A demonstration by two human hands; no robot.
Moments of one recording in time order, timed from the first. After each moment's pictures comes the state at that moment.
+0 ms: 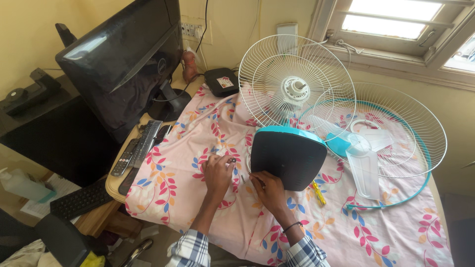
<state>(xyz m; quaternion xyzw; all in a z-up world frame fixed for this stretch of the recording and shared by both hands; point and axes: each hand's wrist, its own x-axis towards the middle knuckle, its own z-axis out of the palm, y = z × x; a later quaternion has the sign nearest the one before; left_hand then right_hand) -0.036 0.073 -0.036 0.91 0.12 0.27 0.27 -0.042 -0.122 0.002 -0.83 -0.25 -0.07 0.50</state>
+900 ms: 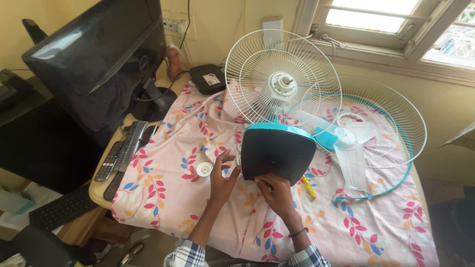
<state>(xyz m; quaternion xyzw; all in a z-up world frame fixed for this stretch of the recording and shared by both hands) -0.052 0.035 -0.039 0.73 -0.01 0.29 0.62 -0.049 -0.165 0.000 -0.81 -0.26 -0.12 0.50</state>
